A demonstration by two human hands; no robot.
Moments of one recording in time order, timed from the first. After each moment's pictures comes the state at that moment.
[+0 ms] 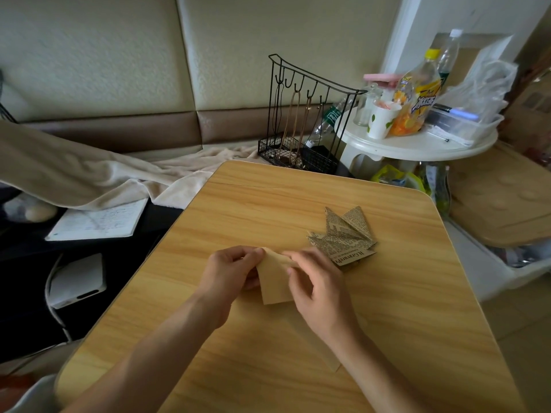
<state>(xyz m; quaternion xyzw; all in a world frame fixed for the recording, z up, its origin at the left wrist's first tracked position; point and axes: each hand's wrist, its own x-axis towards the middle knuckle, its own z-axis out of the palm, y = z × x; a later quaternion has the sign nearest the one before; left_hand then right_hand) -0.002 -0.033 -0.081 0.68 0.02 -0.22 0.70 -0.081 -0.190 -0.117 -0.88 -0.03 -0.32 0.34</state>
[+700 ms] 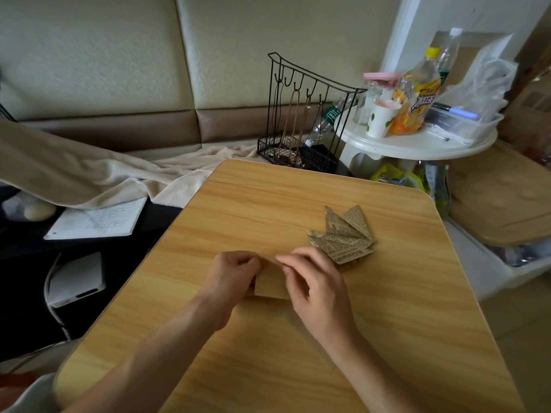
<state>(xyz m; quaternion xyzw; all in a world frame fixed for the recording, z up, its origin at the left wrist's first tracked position) -0.003 -0.036 -0.087 0.73 0.01 -0.24 0.64 -0.084 -0.187 -0.120 -0.89 -0.02 -0.35 0.30</state>
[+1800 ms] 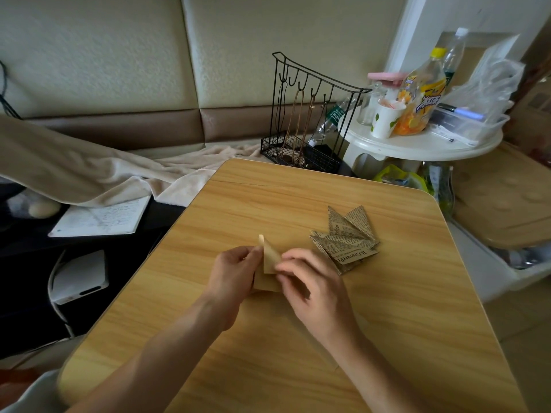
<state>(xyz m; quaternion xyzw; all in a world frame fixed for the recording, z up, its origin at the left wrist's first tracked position) -0.009 -0.040 -0.083 0.72 0.03 -0.21 0.66 -0.083 -0.187 -0.119 -0.89 -0.08 -0.35 0.29</state>
